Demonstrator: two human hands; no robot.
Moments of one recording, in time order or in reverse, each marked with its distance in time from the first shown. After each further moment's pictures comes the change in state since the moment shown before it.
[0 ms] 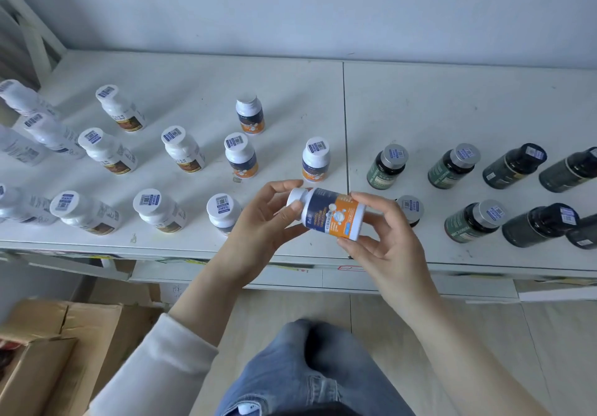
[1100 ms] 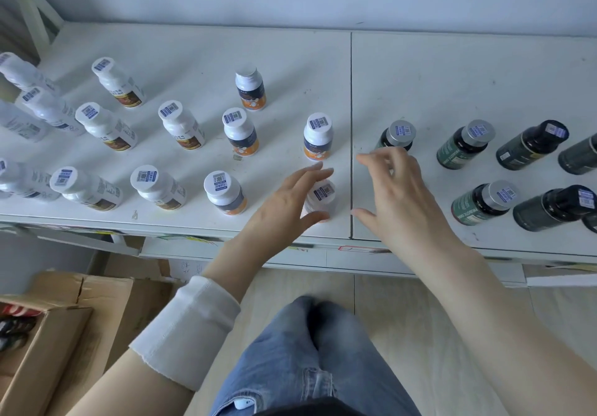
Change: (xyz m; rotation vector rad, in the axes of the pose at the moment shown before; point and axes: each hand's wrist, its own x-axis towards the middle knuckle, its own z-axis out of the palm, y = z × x) left_hand 0.021 -0.032 0.001 1.205 -0.042 0.238; right_hand 0.033 -0.005 -0.018 -1.167 -0.081 -0.294
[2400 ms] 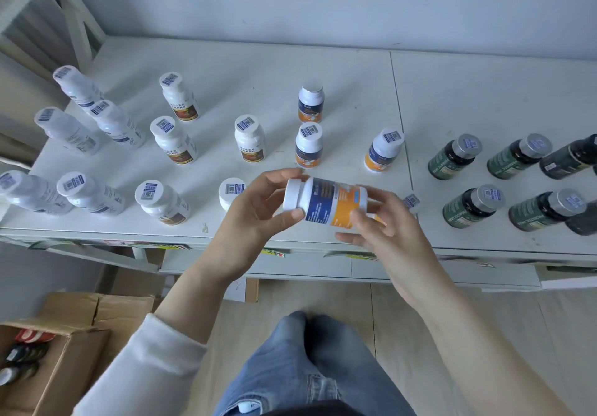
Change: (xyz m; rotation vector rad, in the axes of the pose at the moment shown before) left_hand -0.074 -0.066 -0.124 -1.000 0.036 -0.153; right_hand 0.002 -0.134 0.046 1.398 -0.012 0.464
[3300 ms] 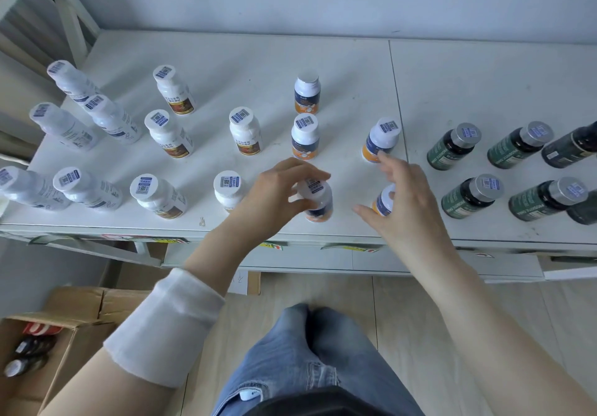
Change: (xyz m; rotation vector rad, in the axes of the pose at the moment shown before) left_hand 0.035 -0.004 0.013 0.841 -0.071 0.190; right_hand 0.021 -0.002 -0.024 -1.026 0.201 -0.237
